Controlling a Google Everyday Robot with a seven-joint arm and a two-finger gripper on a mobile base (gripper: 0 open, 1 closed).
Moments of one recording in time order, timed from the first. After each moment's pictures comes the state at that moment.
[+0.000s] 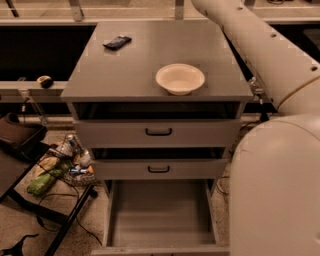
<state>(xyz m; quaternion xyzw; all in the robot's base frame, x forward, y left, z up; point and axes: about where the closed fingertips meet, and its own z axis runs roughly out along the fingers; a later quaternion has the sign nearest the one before) 0.889 -0.033 1.161 -0.23 0.55 0.02 0.80</state>
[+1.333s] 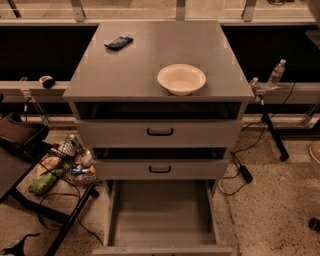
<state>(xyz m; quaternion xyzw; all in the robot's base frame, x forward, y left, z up) 0.535 -0.120 1.344 -0.03 0.45 0.04 0.89</state>
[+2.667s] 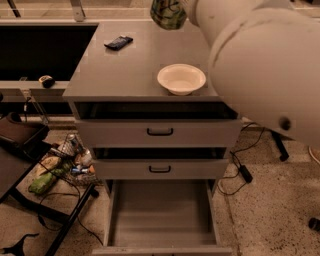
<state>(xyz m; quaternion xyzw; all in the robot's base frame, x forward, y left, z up) 0.546 -0.049 1.198 -0.07 0.57 0.10 0.81</state>
